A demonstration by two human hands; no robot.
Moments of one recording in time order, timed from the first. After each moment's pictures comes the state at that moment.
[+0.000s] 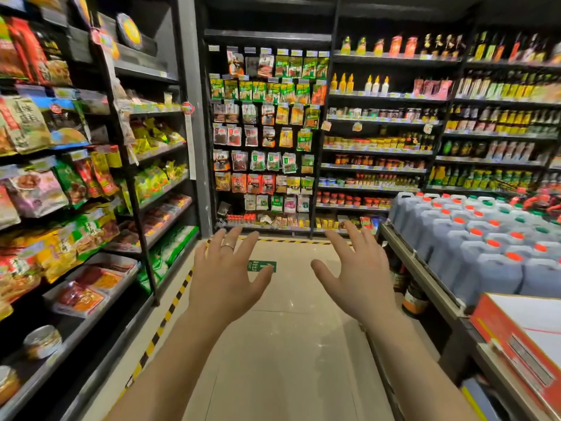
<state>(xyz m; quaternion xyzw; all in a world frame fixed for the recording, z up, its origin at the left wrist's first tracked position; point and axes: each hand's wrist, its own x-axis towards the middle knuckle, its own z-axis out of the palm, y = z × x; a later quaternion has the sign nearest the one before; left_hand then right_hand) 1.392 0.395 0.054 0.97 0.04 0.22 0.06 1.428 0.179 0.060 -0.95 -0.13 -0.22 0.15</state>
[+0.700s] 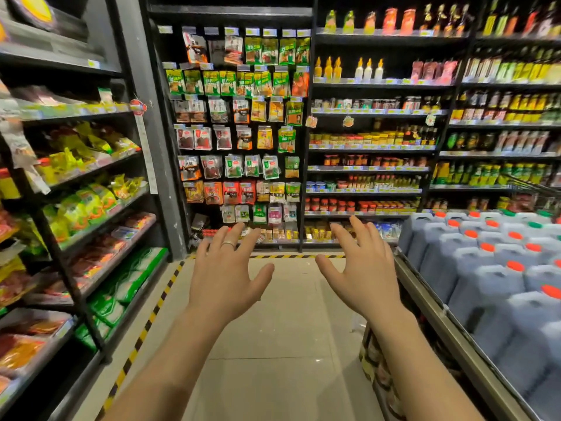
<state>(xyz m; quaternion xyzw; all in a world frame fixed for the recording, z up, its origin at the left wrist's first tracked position) 1.818 0.363 0.063 0.97 -0.01 0.23 0.07 1.847 0.140 0.062 -0.96 -0.08 -0.23 0.16</state>
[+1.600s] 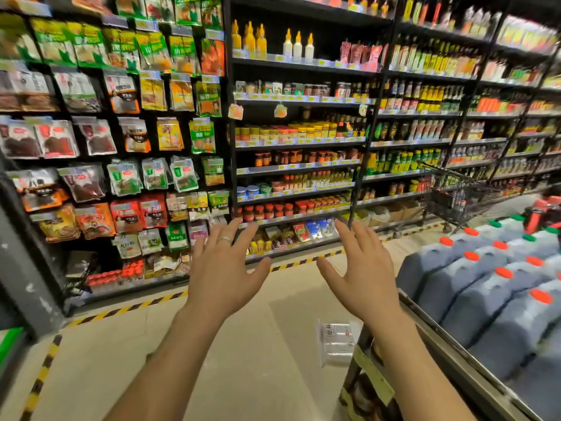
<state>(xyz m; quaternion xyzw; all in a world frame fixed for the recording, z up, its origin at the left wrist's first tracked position) 2.355 0.405 0.042 0.95 -0.18 0.19 0.17 2.291 0.183 0.036 -0.95 0.10 -0.26 0.13</state>
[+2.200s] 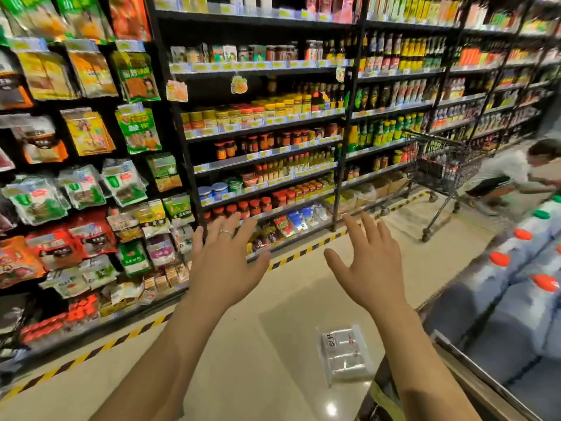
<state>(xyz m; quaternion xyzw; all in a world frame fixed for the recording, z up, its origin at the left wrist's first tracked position) 2.650 0.272 -0.001 0.95 -0.26 0.16 0.12 2.548 0.055 -0.020 -0.94 0.21 -0.25 0.12</state>
